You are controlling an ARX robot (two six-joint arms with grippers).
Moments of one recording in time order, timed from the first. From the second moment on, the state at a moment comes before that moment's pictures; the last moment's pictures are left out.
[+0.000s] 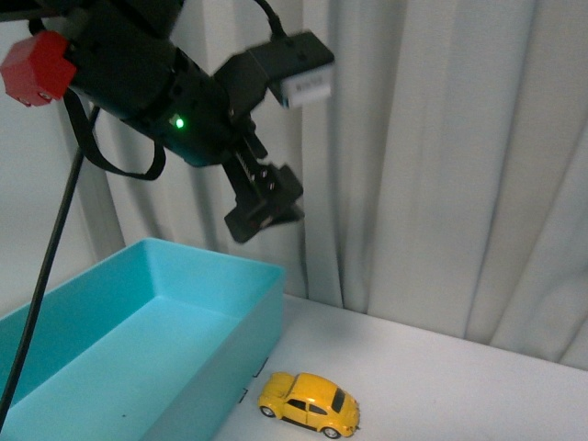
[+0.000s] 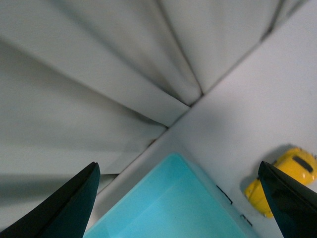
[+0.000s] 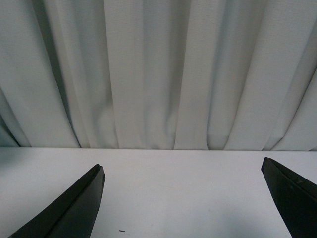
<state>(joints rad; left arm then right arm) -0.09 1.57 1.13 -0.23 0.14 0.79 0.00 0.00 0.01 0.00 0.00 -0.01</state>
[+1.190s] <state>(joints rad) -0.26 2.02 1.32 -0.58 0.00 1.36 0.00 0.00 0.01 0.00 0.00 -0.01</state>
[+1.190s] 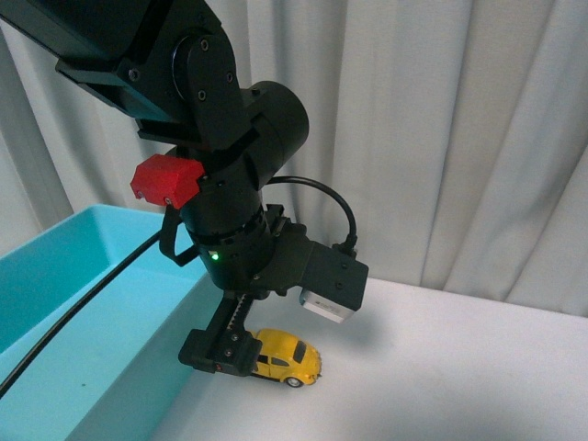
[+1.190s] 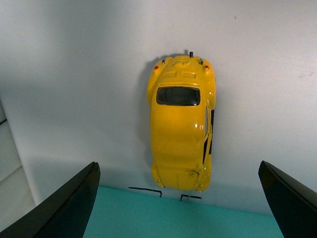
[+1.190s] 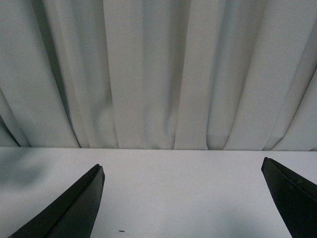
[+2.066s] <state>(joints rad) -0.27 2.20 1.44 -0.59 -0.07 1.25 0.00 0.00 0.01 0.00 0.00 -0.01</state>
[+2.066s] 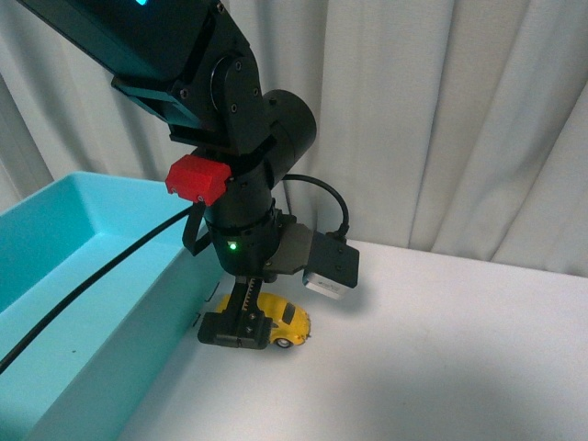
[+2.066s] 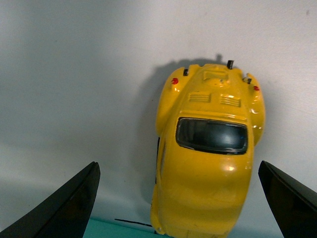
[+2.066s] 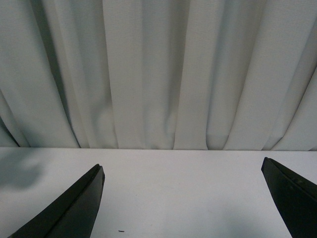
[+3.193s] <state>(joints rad) -0.27 2.19 1.42 -0.62 -0.02 1.20 0.00 0.00 0.01 0.00 0.00 -0.01</state>
